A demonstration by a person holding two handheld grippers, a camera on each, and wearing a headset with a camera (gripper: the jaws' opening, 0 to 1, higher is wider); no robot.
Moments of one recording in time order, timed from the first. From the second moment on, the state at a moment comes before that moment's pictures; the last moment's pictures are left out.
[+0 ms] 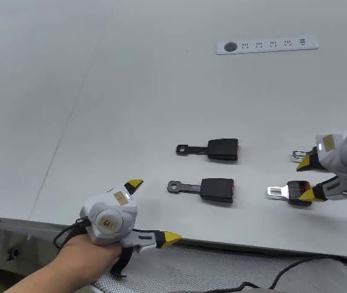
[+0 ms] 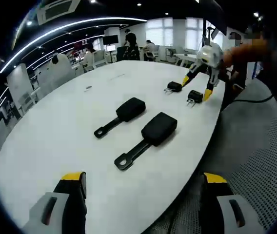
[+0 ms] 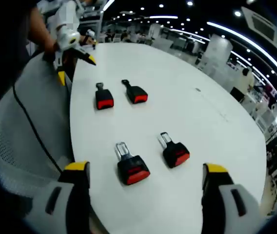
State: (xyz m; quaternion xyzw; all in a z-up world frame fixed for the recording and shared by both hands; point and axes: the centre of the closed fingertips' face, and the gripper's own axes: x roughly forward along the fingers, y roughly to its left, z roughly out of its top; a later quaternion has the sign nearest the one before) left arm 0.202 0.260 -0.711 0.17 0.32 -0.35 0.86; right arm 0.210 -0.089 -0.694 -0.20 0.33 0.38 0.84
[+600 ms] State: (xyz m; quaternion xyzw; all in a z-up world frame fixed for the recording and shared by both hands) left arm 0.211 0.253 -0.706 0.17 0.31 -0.35 0.87; right arm 0.212 -0.093 -0.686 -0.16 0.34 0.36 0.85
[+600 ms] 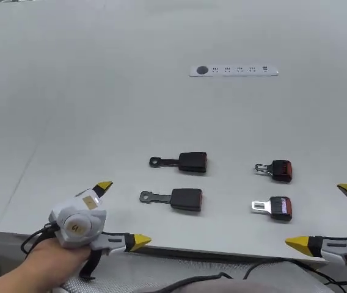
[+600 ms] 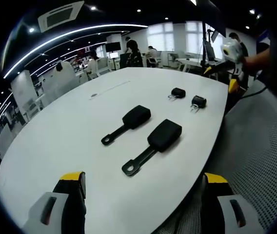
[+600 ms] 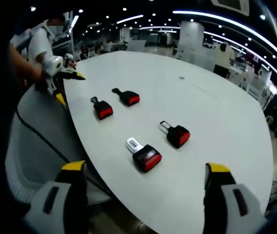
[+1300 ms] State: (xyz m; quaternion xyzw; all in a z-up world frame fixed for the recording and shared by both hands) left arm 0.211 0.252 -0.704 0.15 0.30 -0.34 0.88; right arm 0.218 -0.109 -0.683 -0.14 0.34 0.35 0.86
